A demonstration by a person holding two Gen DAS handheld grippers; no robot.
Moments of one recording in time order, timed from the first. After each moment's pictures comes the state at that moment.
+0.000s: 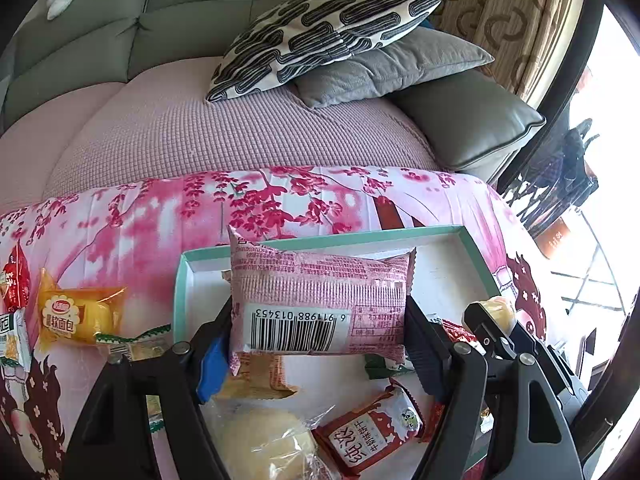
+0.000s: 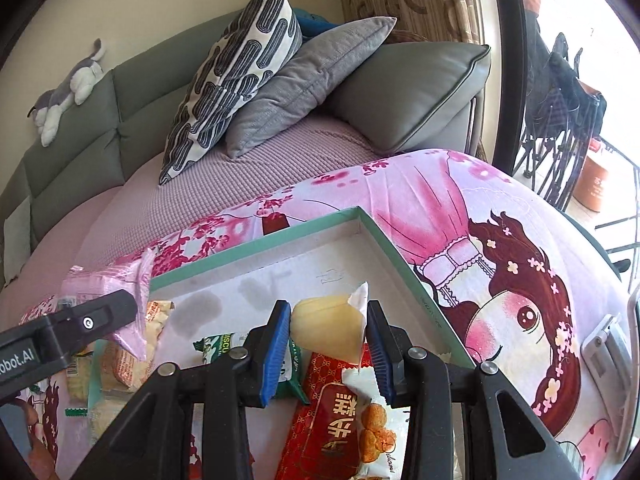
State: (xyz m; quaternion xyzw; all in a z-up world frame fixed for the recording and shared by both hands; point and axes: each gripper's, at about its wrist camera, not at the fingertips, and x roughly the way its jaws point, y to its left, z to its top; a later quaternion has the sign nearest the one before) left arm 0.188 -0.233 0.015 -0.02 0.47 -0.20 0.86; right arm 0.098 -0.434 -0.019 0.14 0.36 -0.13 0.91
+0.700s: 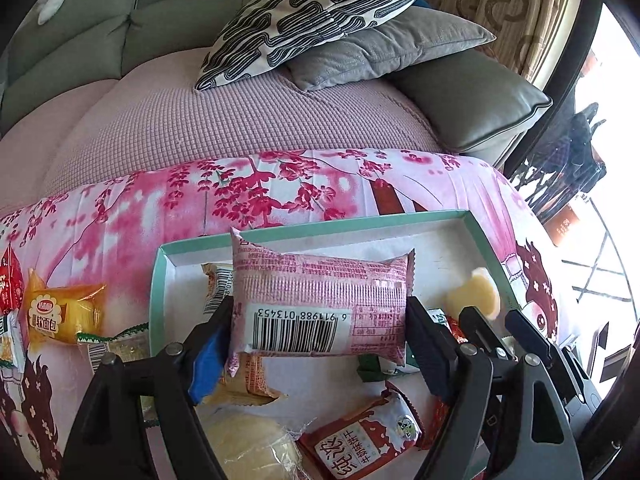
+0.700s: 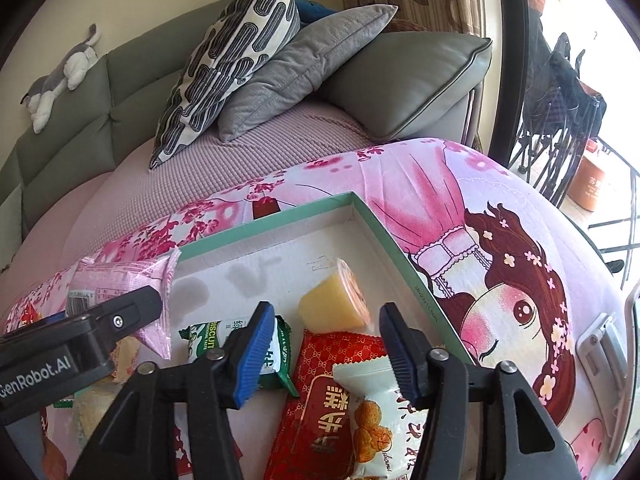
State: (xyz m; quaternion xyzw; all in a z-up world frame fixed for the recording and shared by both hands) left arm 0.190 -0.250 0.004 0.00 0.48 -0.19 0.85; right arm 0.101 -0.432 -0.024 0.13 0.38 -0.14 0.91
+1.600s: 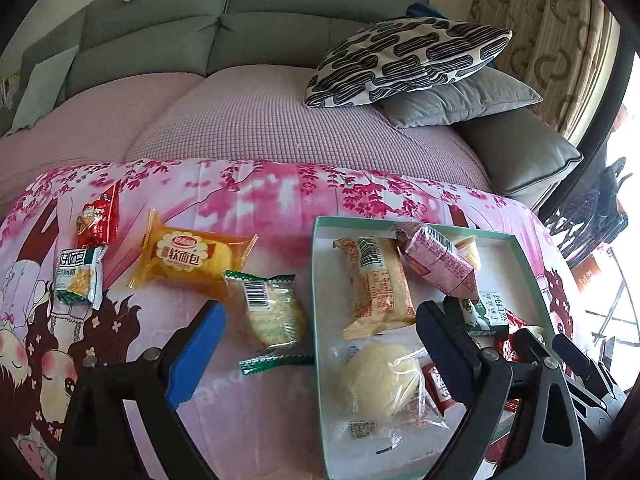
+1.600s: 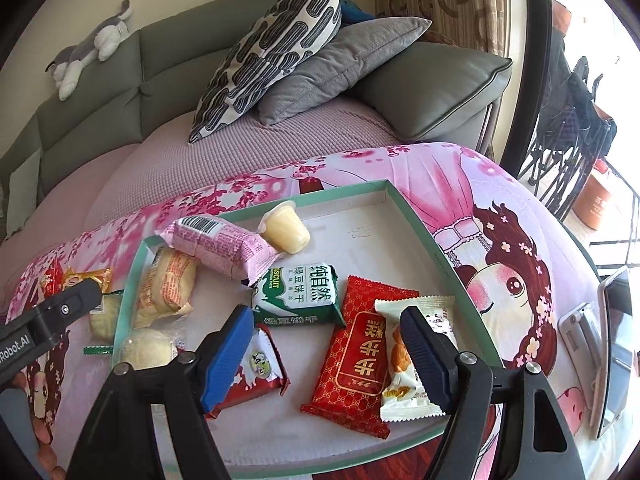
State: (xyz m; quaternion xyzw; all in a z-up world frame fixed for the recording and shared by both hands) left arm 0.141 -0.139 0.020 -0.05 0.44 -0.10 0.89; right arm 0.064 -0.385 0.000 0.09 0.40 -0.11 0.91
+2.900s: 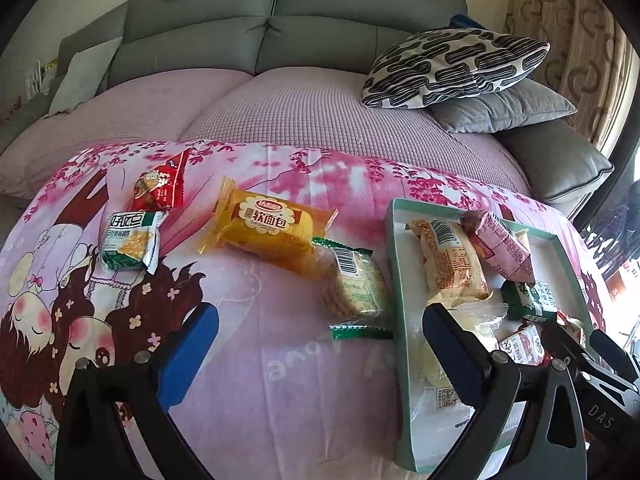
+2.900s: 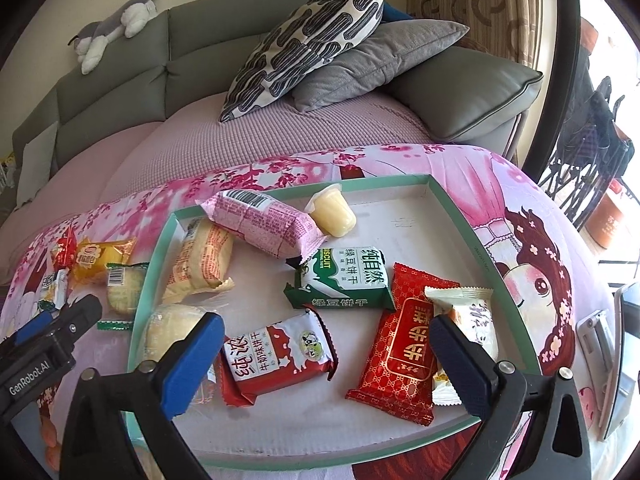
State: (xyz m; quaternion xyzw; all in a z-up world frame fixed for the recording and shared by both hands) left arm 0.120 -0.095 0.000 -0.05 0.43 -0.03 0.90; right arm 0.067 -0.350 -0.002 0.06 0.41 -0.07 0.91
